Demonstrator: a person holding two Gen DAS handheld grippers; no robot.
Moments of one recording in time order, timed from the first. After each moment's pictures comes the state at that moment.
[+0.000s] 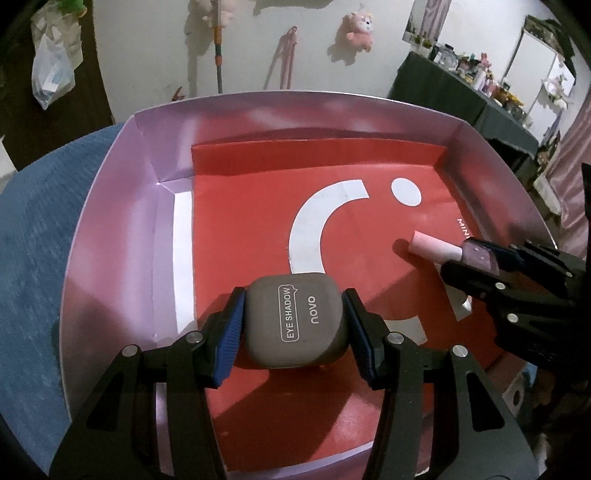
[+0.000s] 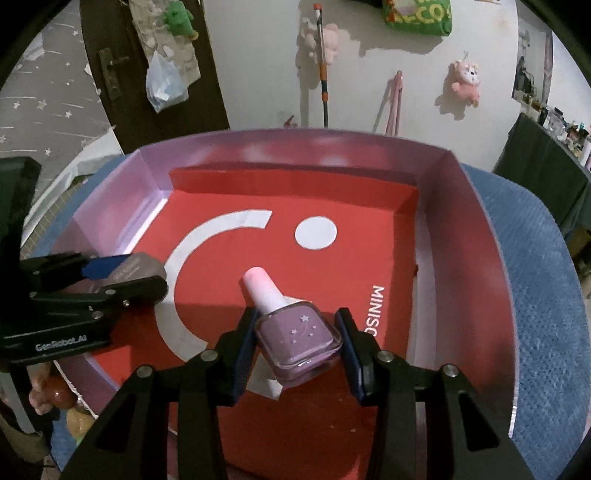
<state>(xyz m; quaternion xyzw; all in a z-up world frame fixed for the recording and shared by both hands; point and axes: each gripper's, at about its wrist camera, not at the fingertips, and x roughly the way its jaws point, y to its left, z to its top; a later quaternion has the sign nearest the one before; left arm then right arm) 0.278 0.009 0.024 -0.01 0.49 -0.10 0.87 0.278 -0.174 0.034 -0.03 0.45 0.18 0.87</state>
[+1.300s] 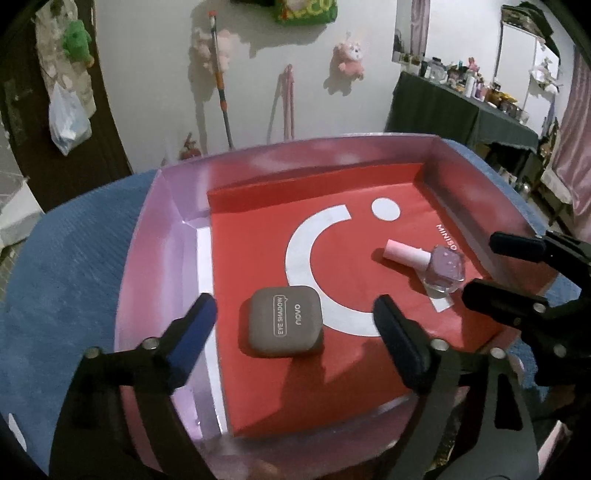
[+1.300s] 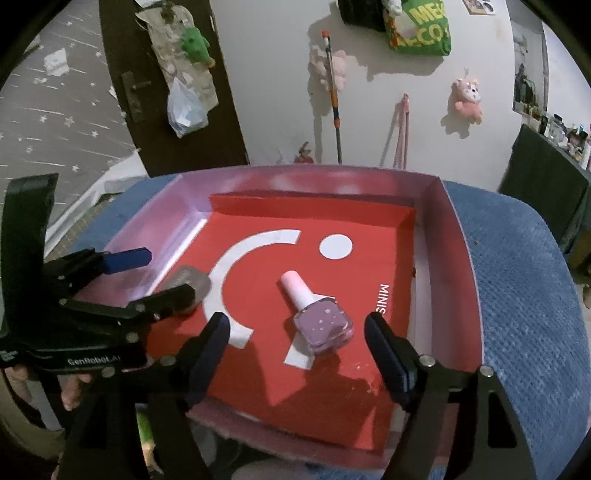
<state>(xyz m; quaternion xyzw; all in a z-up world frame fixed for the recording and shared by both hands) 0.237 -0.002 0.059 0.04 0.41 -0.08 0.91 0.236 -0.182 0.071 0.00 0.39 0.22 0.89</state>
